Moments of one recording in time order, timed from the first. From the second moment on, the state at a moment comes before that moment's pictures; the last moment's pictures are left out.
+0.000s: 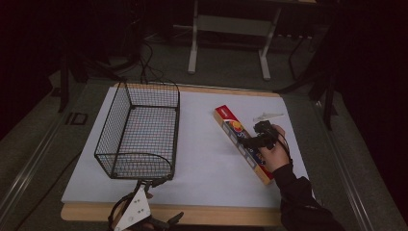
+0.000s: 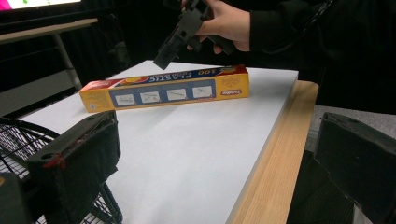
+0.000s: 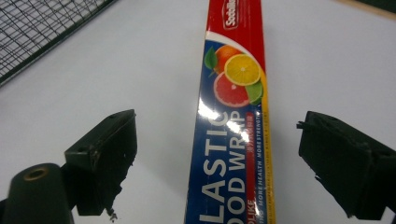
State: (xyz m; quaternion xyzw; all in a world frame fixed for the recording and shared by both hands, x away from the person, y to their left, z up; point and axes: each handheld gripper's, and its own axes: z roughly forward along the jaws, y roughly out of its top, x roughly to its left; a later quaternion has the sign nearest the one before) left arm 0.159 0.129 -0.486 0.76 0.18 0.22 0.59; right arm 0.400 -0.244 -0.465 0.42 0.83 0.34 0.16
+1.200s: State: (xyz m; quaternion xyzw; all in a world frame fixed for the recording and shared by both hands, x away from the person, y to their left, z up) left arm 0.159 0.129 -0.486 0.76 0.18 0.21 0.59; right arm 0.456 -0.216 -0.476 0.49 0.86 0.14 0.04
